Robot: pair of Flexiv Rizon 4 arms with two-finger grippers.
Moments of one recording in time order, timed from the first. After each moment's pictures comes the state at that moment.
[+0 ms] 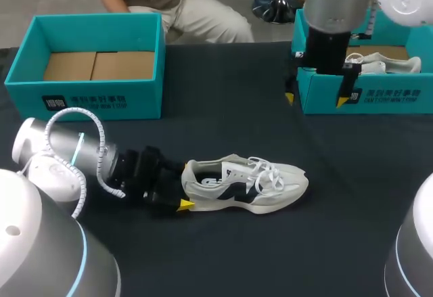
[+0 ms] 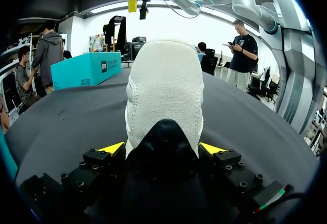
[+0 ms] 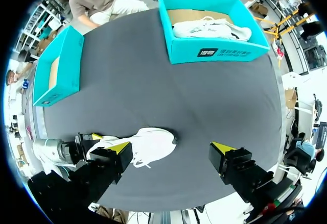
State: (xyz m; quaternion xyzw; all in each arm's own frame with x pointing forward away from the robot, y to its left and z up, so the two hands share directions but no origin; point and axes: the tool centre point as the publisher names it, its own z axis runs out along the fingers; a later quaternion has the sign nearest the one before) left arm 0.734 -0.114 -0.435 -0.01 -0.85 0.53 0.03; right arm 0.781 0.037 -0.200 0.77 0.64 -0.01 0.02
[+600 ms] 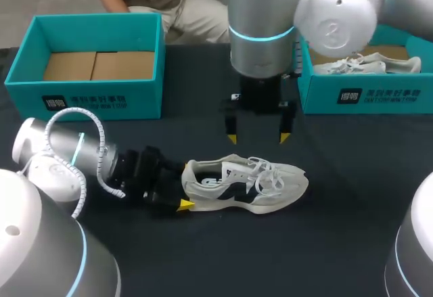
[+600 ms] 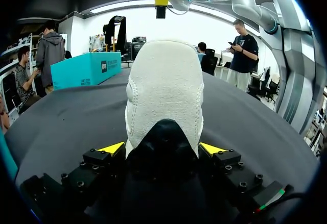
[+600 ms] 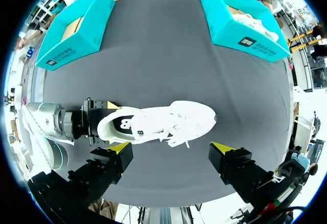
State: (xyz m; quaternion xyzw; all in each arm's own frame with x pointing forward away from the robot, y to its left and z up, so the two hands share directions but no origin) left arm 0.734 -0.114 -0.435 -0.01 -0.85 0.53 0.03; right arm 0.728 0.153 -0.246 0.72 0.69 -0.02 0.01
